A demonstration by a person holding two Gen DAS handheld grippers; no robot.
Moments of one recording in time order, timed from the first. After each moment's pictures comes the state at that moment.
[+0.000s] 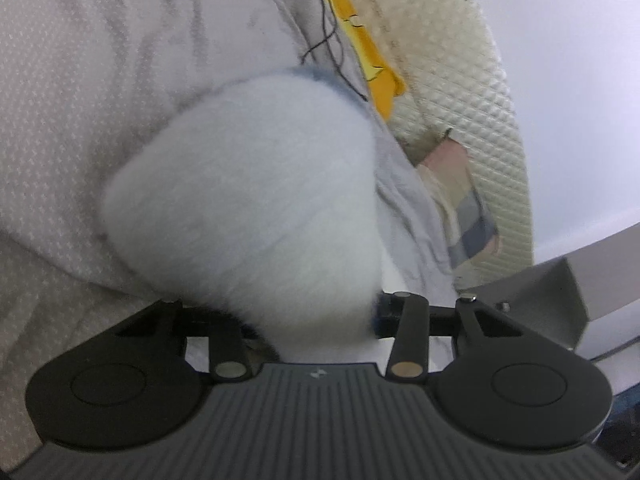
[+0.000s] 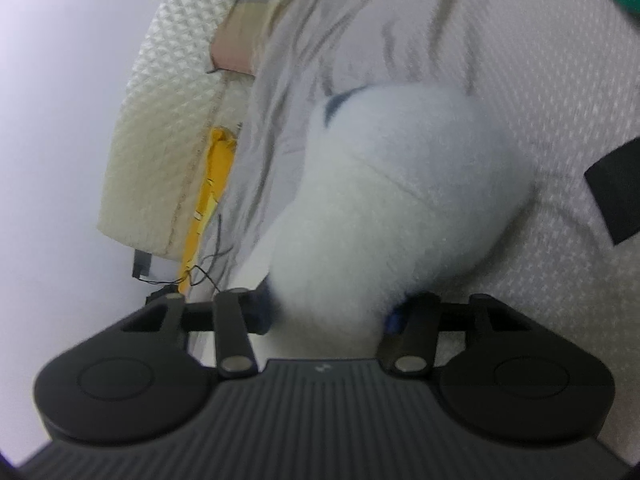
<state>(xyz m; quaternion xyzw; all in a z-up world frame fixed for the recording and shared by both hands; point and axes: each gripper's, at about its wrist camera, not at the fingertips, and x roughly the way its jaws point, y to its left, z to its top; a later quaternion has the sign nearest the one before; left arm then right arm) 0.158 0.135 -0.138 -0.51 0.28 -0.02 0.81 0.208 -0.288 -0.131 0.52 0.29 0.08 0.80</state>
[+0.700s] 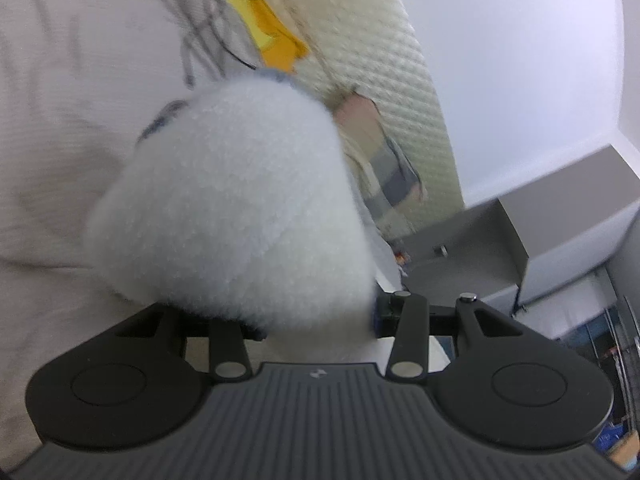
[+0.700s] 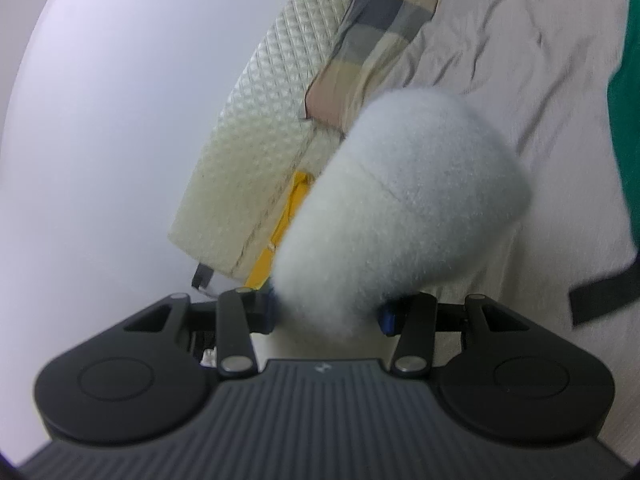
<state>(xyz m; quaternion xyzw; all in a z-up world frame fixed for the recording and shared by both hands) 0.131 0.095 -0.036 -0.48 0.29 -0.15 0.81 0.146 -0.346 -0.025 0.48 0.19 0.14 0.84</state>
